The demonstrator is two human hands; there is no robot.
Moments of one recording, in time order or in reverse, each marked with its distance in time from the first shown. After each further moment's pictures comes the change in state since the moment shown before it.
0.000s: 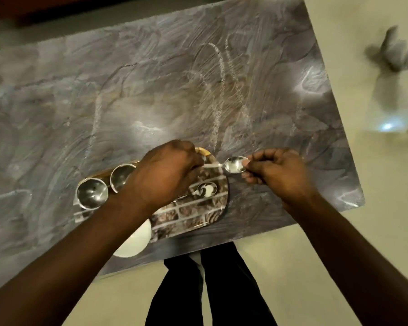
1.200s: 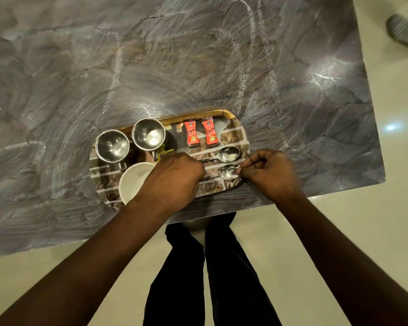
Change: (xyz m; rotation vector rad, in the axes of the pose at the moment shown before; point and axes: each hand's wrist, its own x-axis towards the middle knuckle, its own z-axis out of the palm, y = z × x) left_hand -0.084 0.013 0.059 0.128 -0.208 -0.192; right_hand -0.032 0.072 0.049 -0.489 0.012 -0.099
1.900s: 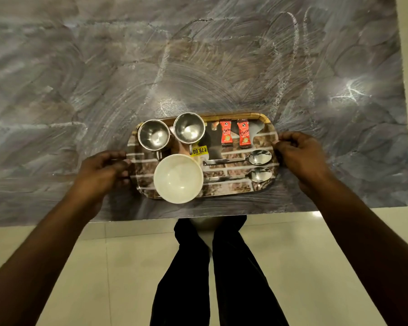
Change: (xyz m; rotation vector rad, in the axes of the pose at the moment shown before) left_hand -0.123 -0.138 0.041 -1.392 0.411 -1.012; right_hand 0.038 -0.031 0.008 0.220 0.044 0.000
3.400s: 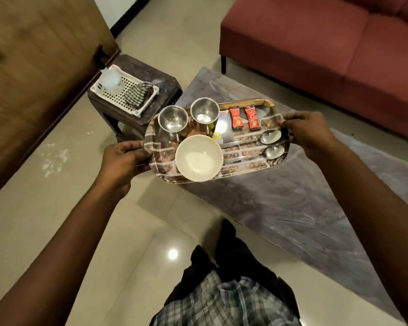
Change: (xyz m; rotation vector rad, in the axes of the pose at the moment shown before) left_hand -0.224 0.007 -0.372 -0.621 0.394 0.140; right_hand -0.254 -0.373 0.239 -0.303 -0.380 -0.380
